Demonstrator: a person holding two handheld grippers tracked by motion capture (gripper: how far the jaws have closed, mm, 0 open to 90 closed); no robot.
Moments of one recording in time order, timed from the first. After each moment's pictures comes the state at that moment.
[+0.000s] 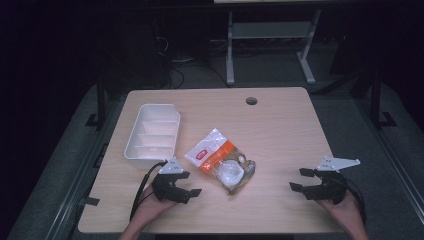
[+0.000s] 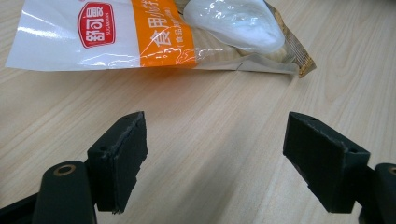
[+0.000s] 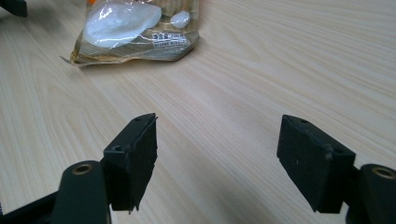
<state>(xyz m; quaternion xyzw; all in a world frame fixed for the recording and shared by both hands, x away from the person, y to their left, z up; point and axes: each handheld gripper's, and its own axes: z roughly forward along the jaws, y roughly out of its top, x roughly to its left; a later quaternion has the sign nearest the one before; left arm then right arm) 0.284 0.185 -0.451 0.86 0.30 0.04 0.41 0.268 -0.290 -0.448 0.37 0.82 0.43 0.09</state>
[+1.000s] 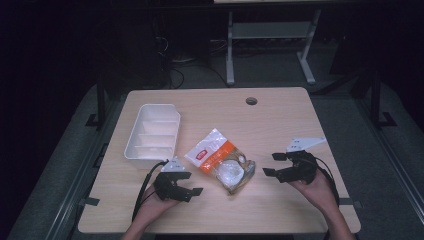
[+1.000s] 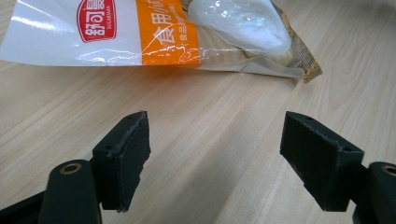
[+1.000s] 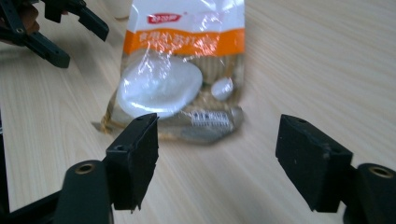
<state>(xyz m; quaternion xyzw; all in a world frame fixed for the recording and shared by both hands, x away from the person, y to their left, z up) 0.288 0.182 -0.453 0.86 0.32 0.03 0.41 0.312 -0.214 -0.411 0.31 0.84 0.43 0.07</state>
